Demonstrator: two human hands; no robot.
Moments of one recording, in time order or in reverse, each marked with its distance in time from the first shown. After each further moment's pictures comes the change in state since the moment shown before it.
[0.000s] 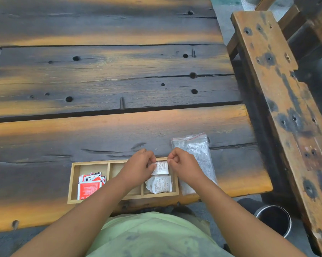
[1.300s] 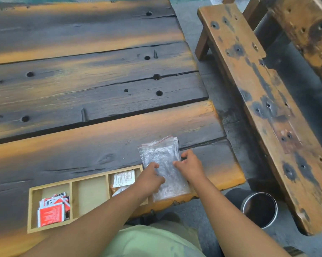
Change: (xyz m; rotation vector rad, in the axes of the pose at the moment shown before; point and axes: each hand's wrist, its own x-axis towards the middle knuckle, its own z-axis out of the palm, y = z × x) left_hand 0.030 0.116 0.074 -0.433 -0.299 -0.471; right_hand 0.013 0.100 -0.068 0.108 0.220 0.382
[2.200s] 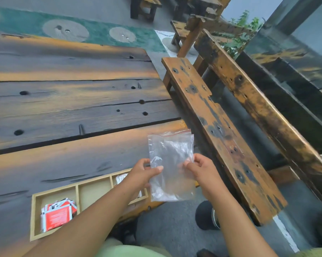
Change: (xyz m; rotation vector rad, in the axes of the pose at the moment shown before) left_hand -0.091 -0.015 -0.056 -0.447 -0.204 0.329; right_hand -0.191 -0.054 -0.056 0.410 0.201 -0.227
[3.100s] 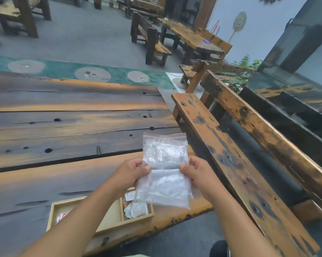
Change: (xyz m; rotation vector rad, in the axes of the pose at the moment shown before) left_hand -0.058 0.044 -0.046 0.092 -0.040 0.315; right_hand -0.021 -0.054 0.008 0.024 -0.200 -0.142
